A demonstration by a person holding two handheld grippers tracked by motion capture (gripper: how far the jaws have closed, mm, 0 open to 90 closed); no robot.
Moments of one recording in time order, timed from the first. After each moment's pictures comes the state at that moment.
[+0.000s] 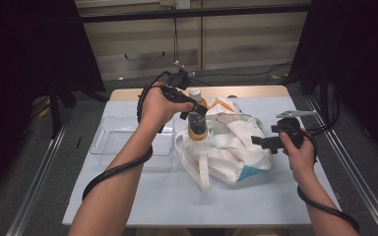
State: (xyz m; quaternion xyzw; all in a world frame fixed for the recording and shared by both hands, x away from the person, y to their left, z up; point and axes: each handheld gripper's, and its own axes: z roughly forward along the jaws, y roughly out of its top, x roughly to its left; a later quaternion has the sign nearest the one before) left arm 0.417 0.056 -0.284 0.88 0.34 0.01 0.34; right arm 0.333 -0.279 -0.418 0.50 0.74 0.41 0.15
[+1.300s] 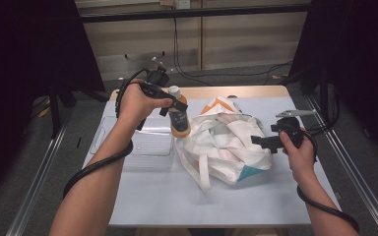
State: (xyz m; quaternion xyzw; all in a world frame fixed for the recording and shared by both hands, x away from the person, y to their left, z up) left arm 0.430 0.104 -0.280 0.87 0.37 0.01 0.32; right arm 0.333 -0.278 -0.415 0.50 0.75 0.41 0.16
